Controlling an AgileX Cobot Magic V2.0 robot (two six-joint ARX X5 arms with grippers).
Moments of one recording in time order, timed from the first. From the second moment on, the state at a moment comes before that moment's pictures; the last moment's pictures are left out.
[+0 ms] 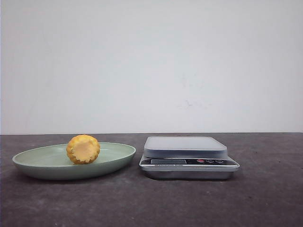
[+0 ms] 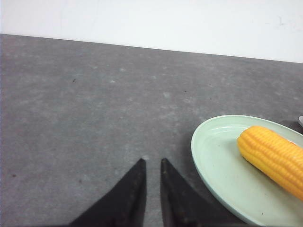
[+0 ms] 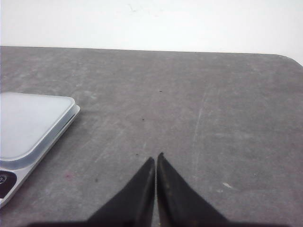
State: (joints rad) left arm -0.02 0.00 0.03 -0.18 0.05 -0.10; right arm -0.06 0.01 0.02 -0.15 -0.18 0.02
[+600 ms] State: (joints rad) left arm -0.02 0.00 0.09 -0.22 0.27 -0.53; right arm -0.06 0.01 0.04 -0.02 -0.26 0.31
